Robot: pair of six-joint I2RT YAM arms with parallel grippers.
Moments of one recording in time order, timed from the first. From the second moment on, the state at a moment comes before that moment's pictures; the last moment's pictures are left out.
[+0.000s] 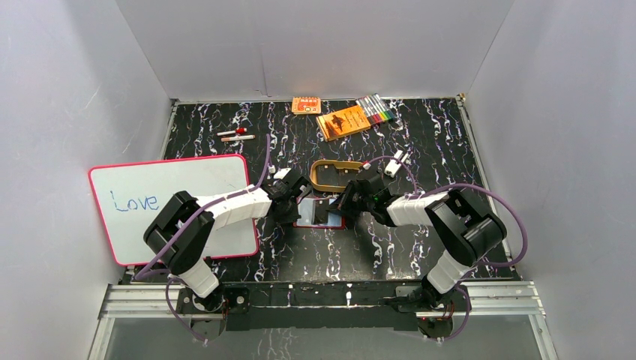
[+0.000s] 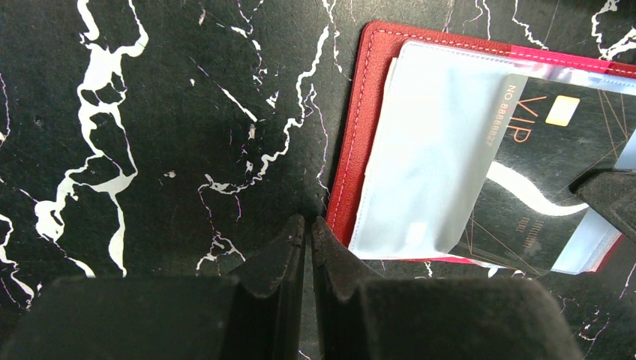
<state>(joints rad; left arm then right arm) -0.76 1.63 0.92 -0.51 -0.24 -0.81 0.64 1.64 0.62 0.33 -0.25 1.05</state>
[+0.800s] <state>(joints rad) -0.76 1.63 0.92 -0.50 -0.24 -0.81 0.66 1.68 0.62 0.38 -0.28 1.08</state>
